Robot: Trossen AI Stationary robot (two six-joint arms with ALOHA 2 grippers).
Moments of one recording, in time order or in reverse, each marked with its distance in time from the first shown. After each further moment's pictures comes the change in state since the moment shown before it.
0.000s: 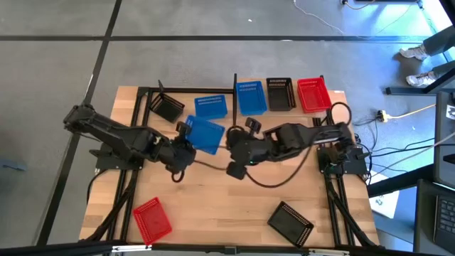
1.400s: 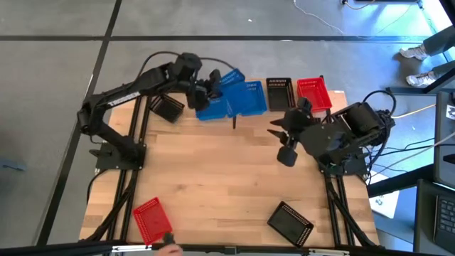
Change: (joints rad) left arm 0.822 0.181 0.290 0.406 0.802 1.467; right arm 0.110 -0.302 0.017 -0.222 0.189 0.015
